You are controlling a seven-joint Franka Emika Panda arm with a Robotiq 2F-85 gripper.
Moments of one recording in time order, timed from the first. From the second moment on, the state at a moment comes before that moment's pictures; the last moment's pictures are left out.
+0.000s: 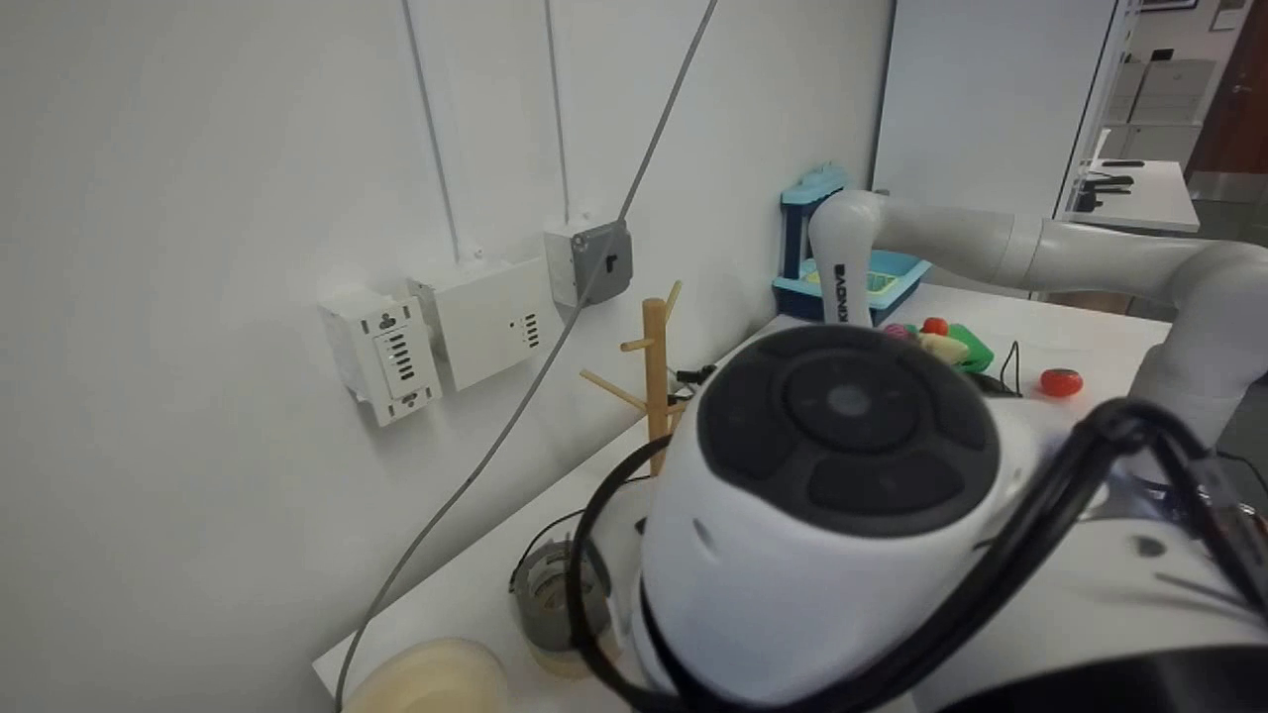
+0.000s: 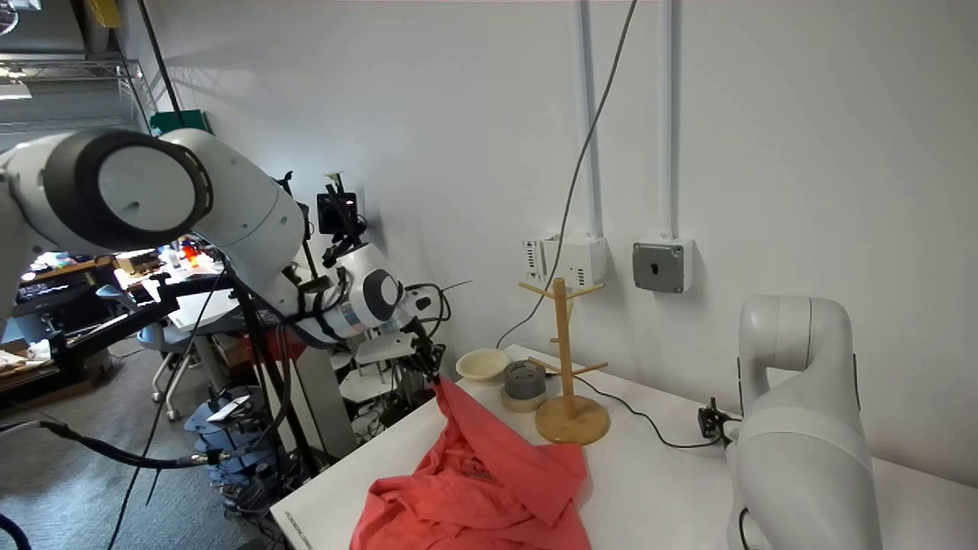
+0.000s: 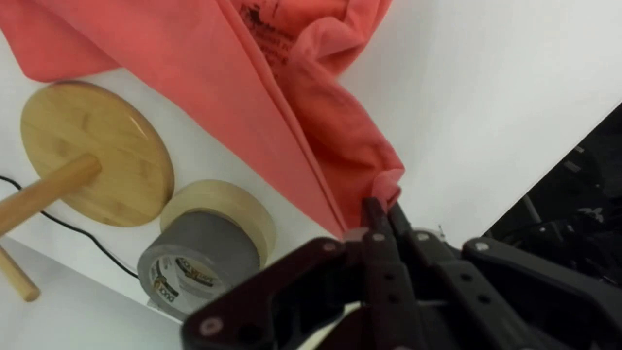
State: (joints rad) arm 0.50 0.59 0.06 -1.85 -0.49 2.64 0.29
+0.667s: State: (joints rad) arm 0.58 0.81 -0.02 -1.60 -0.49 2.77 0.28
